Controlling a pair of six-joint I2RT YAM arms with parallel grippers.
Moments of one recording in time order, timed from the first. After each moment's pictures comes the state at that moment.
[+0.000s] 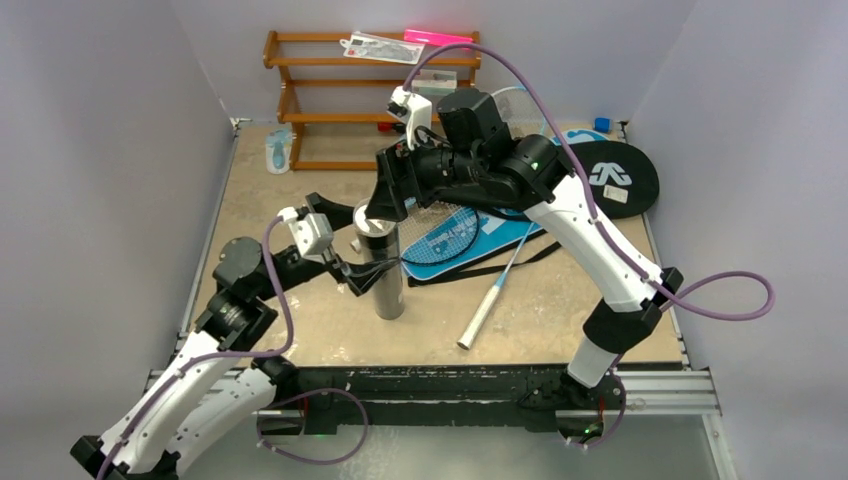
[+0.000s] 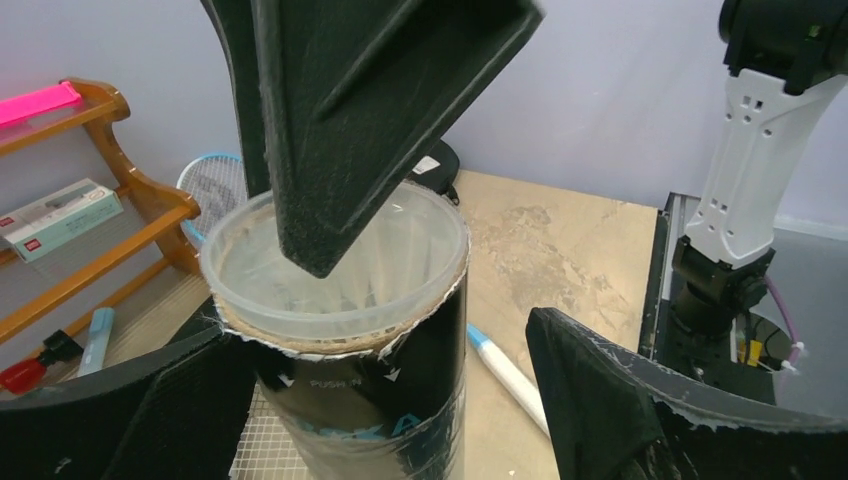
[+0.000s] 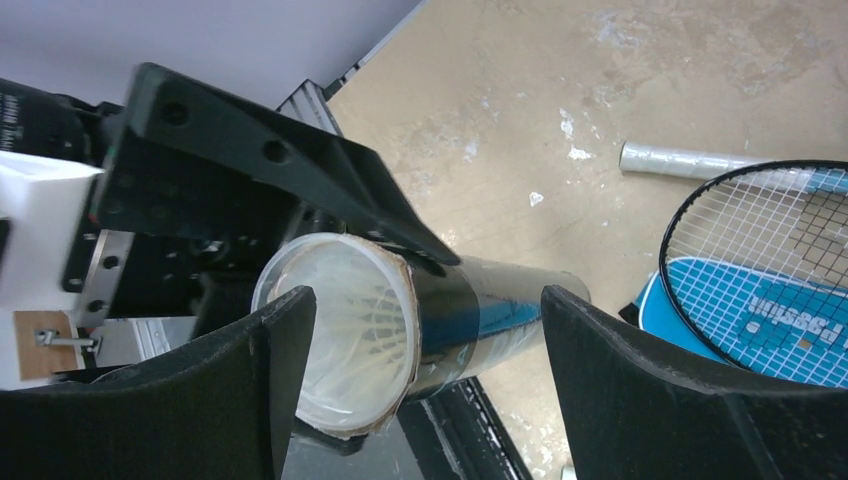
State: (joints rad) left arm -0.58 0.65 0.73 0.12 0.52 -0.03; right arm 0.86 1.71 2.18 -1.00 -0.39 0.33
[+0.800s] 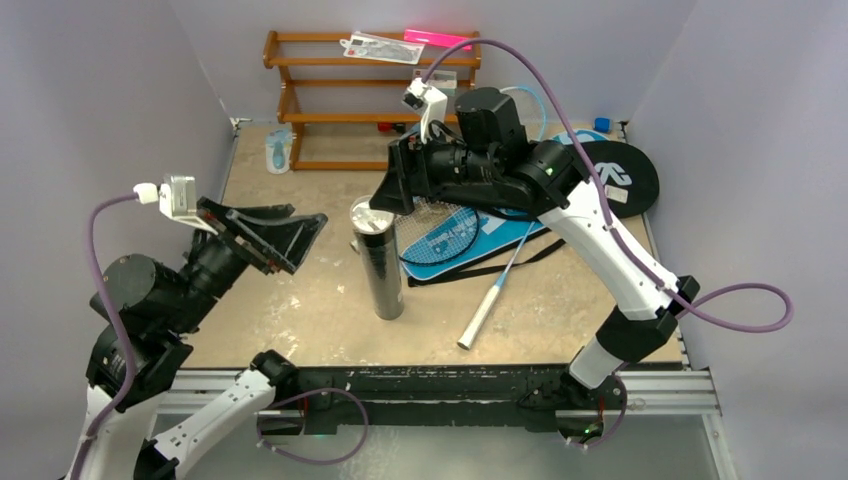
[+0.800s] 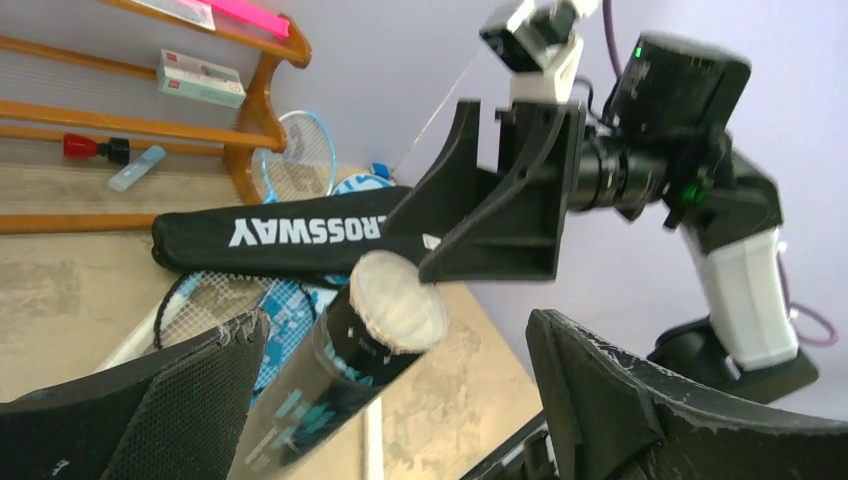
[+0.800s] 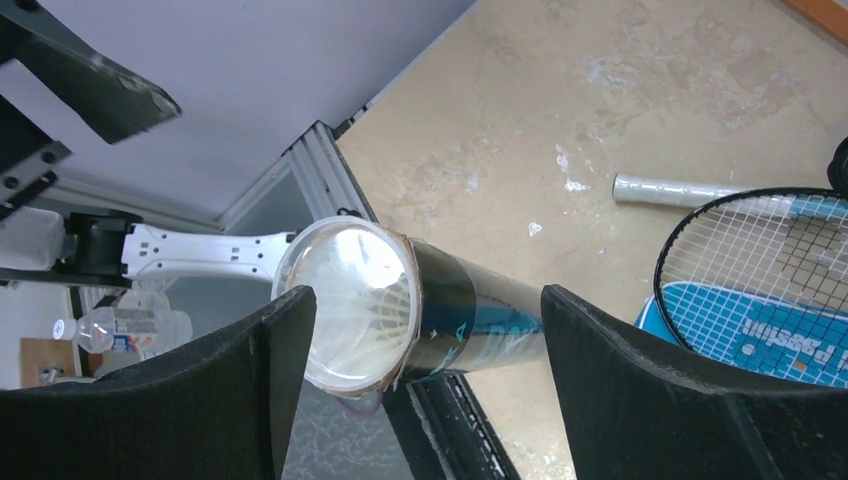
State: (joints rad) left arm -0.58 0.56 1.26 -0.56 0.02 -0.58; right arm 0.84 1.63 2.08 -0.88 -0.39 0.36
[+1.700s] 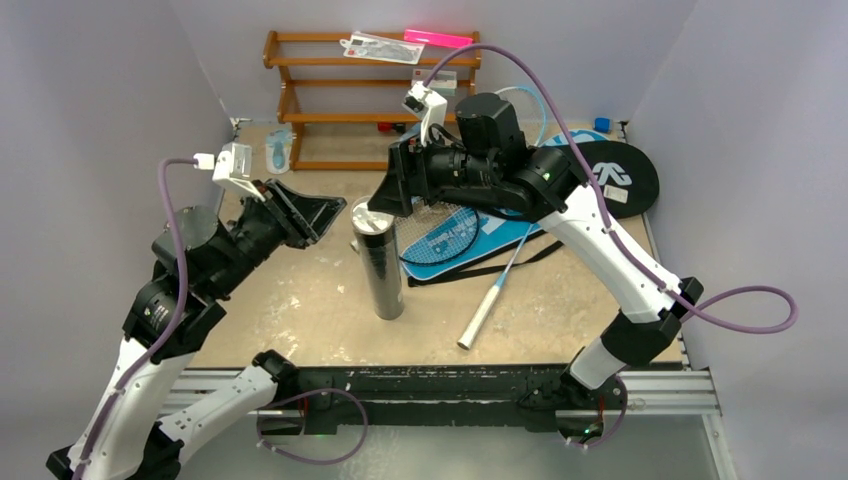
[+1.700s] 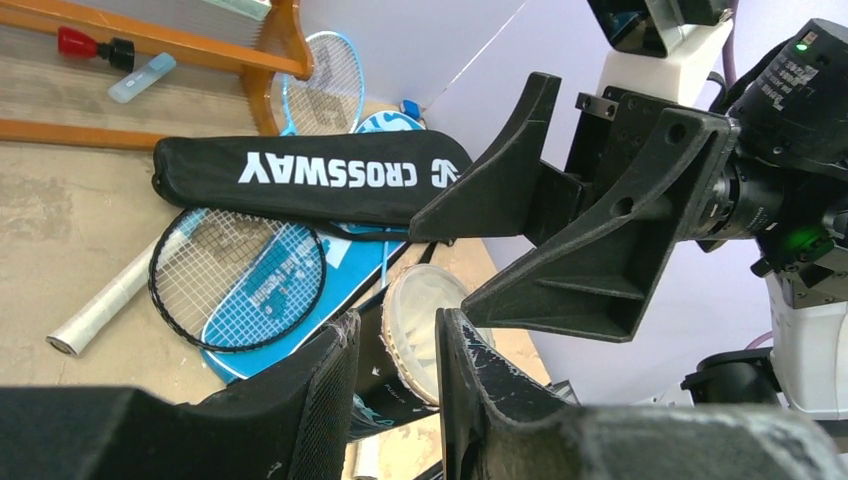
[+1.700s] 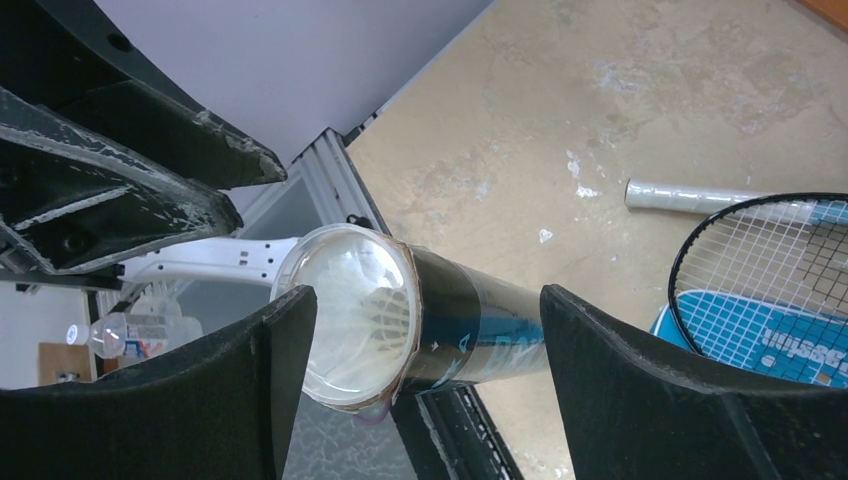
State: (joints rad) left arm -0.58 0.75 1.31 -0.60 0.00 -0.68; right arm 0.84 1.60 1.99 -0.80 -0.40 0.39
